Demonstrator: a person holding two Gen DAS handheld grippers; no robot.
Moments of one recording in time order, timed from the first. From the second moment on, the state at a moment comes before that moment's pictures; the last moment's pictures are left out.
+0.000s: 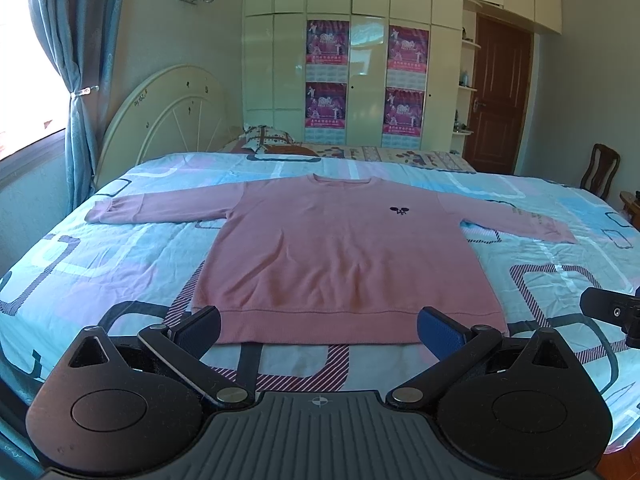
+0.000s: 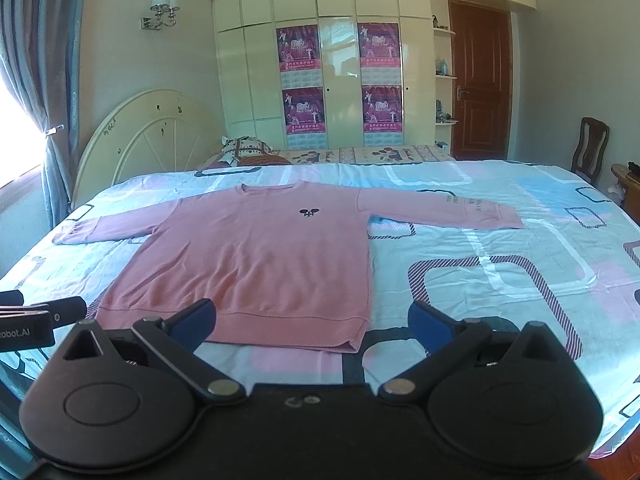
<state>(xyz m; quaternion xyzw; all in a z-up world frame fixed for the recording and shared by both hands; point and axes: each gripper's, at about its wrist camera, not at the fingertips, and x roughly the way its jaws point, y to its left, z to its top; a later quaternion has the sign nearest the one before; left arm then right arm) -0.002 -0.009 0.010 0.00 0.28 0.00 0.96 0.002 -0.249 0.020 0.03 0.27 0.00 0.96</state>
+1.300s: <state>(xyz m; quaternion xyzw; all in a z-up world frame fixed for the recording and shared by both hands) 0.213 0.021 -0.001 -0.01 0.25 -0.09 0.96 0.182 -0.250 0.015 0.04 0.26 -0.12 0.96</state>
